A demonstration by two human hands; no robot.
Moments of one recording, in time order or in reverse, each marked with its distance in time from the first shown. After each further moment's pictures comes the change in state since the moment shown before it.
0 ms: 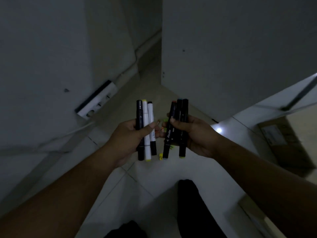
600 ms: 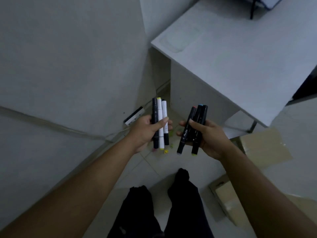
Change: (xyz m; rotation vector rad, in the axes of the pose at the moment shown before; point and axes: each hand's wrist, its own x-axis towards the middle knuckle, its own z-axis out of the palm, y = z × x) left_hand -0.324 0.281 0.083 -0.019 -0.010 0.091; right_hand -0.348 -0.225 0.158 -0.021 0.086 -0.077
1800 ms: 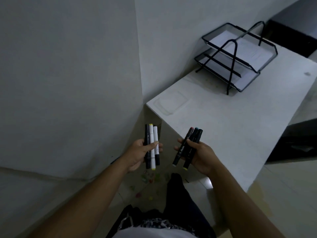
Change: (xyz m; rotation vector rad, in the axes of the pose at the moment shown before) left_hand 0.078 0.114 -0.003 -0.172 -0.017 0.013; right_hand 0.067 -0.146 0.012 0.073 0.035 -0.063
